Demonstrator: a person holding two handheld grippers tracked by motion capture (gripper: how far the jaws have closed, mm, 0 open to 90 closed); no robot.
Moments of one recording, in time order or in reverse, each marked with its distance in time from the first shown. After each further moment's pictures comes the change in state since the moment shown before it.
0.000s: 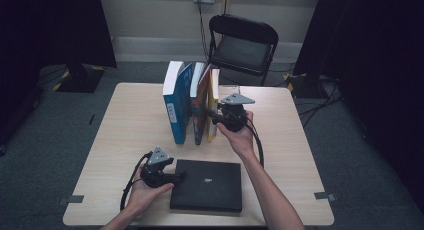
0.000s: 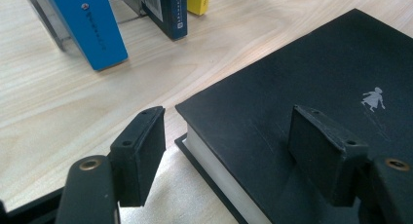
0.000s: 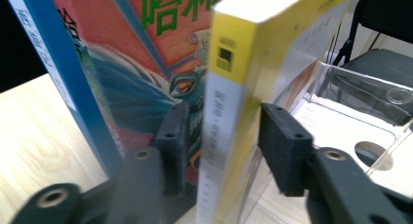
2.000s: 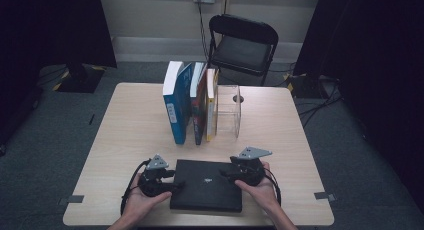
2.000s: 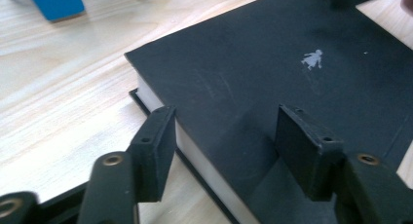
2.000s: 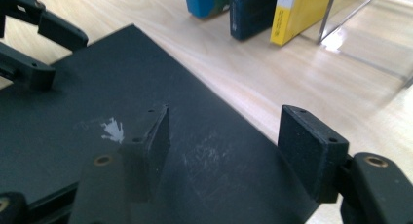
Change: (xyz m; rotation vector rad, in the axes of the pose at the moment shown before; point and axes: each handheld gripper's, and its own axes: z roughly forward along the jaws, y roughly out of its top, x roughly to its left) left arm -0.018 -0.006 -0.018 0.102 -0.083 -0.075; right arm 0.022 -0.131 -0.075 0.202 0.214 0.013
